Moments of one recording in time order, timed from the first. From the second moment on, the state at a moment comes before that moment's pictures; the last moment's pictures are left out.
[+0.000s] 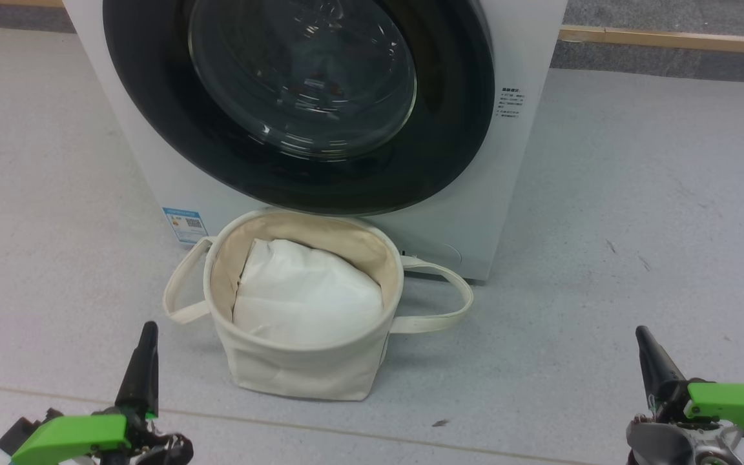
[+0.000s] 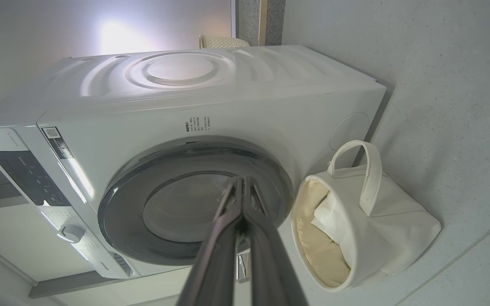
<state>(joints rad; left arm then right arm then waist) -0.08 0.05 0.08 0.21 -1.61 -0.06 0.10 -0.08 -0.08 -0.08 0.30 1.65 0.13 0.08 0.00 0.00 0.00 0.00</state>
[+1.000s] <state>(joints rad) -0.08 0.05 0.08 0.21 -1.61 -0.06 0.10 -0.08 -0.09 -0.06 0.29 1.67 0.13 0.06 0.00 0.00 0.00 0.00</state>
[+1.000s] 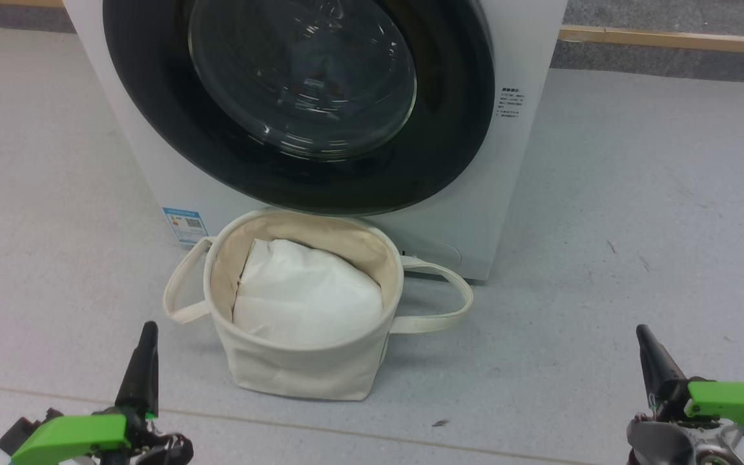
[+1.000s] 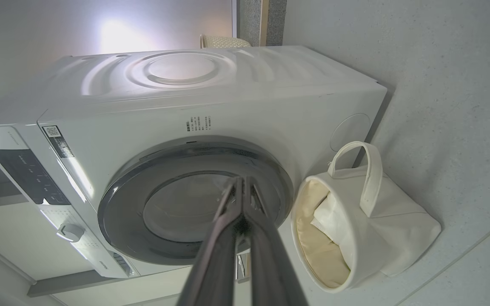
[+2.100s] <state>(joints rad) -0.08 0.05 0.08 0.21 -1.61 -0.06 0.10 -0.08 -0.11 -0.03 0.29 1.69 0.13 0.03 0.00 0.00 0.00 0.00</state>
